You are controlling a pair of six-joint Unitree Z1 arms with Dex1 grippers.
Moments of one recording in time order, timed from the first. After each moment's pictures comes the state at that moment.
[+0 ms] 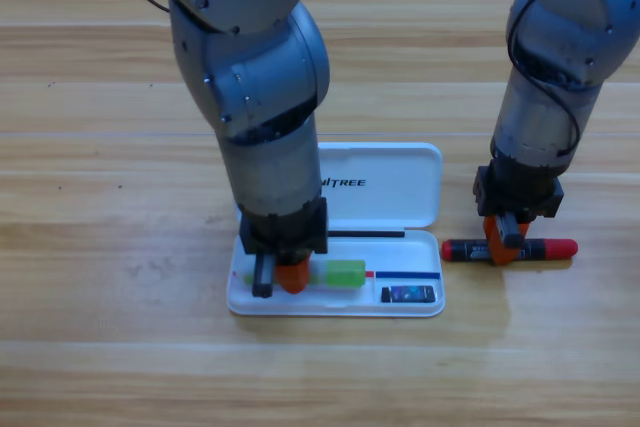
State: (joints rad) arm 0 -0.95 2.12 -1.57 0.88 0.09 0.61; arm 1 0.69 2.20 -1.61 0.95 0.04 -0.92
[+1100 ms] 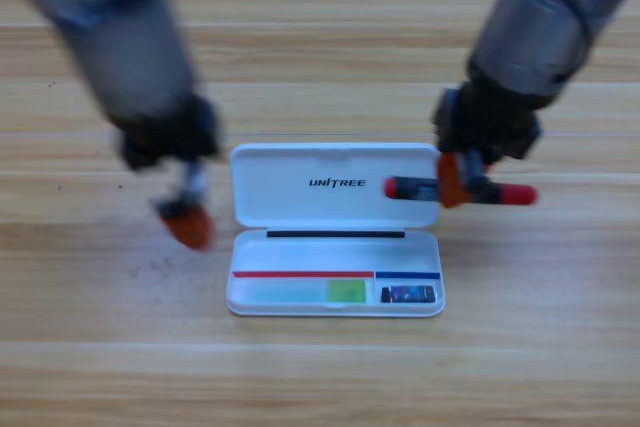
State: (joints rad) arm 0 -0.80 1.86 -1.50 0.97 0.09 0.59; arm 1 0.84 2.03 -1.77 1.08 0.06 -0.80
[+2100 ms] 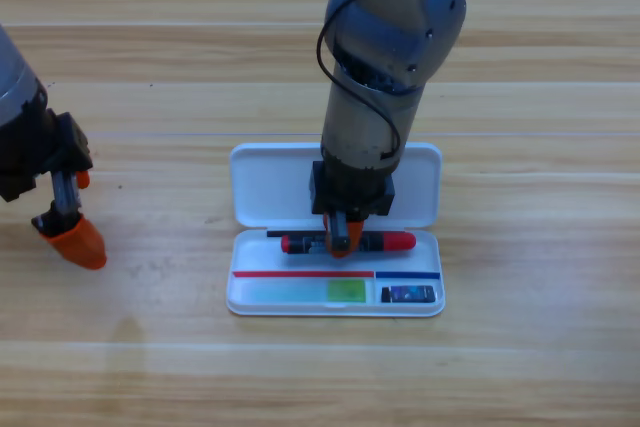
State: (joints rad) arm 0 -0.51 1.71 -1.20 0.86 -0.06 0.63; arm 1 0.93 2.38 -2.09 1.10 0.05 -0.76
